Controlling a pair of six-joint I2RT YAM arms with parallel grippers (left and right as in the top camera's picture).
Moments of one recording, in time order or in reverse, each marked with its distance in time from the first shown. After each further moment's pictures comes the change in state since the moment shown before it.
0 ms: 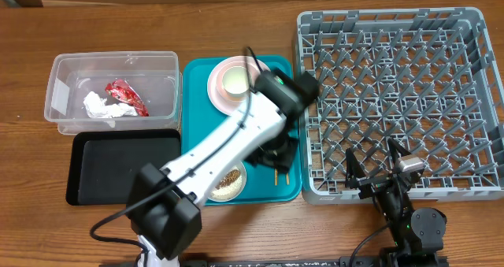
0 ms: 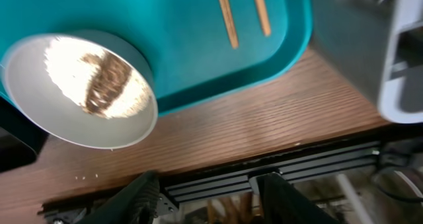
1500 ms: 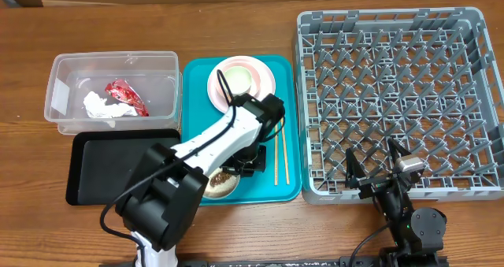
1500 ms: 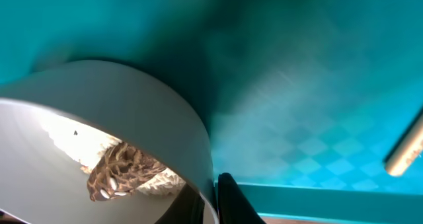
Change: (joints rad) left arm 0.158 0.000 -0.434 0.382 -0.114 -0.120; right arm 0.000 0.000 0.000 0.000 0.000 0.000
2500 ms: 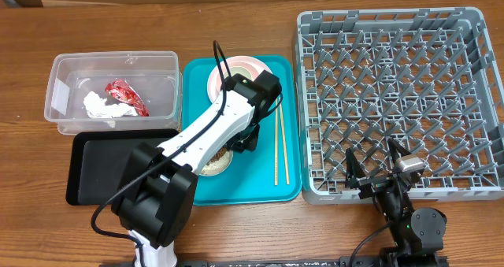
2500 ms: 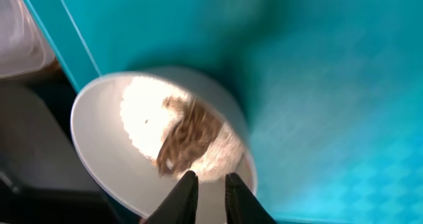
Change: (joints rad) left arm 0.049 0.000 0.151 -0.069 -0.230 0.203; right arm 0.000 0.000 0.000 0.000 0.000 0.000
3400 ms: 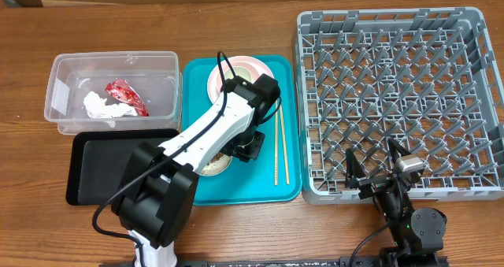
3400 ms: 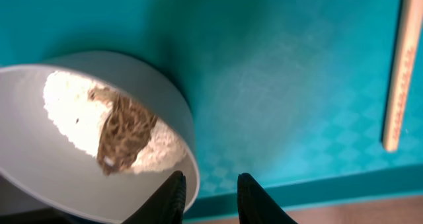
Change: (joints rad) left arm 0.000 0.000 -0.031 0.022 0.174 0.130; right arm 0.000 0.000 0.000 0.000 0.000 0.000
